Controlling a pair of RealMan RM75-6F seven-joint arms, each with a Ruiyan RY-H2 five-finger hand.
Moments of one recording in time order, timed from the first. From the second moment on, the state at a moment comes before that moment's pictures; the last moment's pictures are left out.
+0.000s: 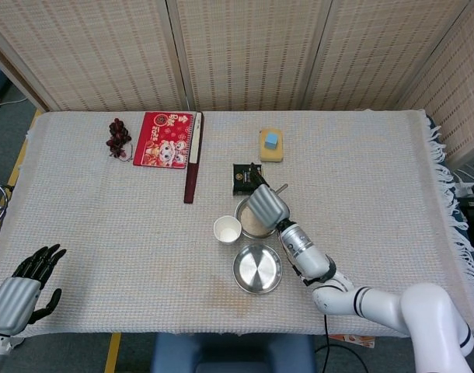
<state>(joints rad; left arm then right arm) -0.10 -1.09 0.07 -1.56 1.66 1.47 -0.04 0.94 -1.76 0.18 -1.10 -1.21 0.93 -1.21</state>
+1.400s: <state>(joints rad) -0.10 -1.09 0.07 -1.57 1.66 1.47 -0.04 0.92 -1.62 0.23 -1.29 -0.79 0.80 -0.86</state>
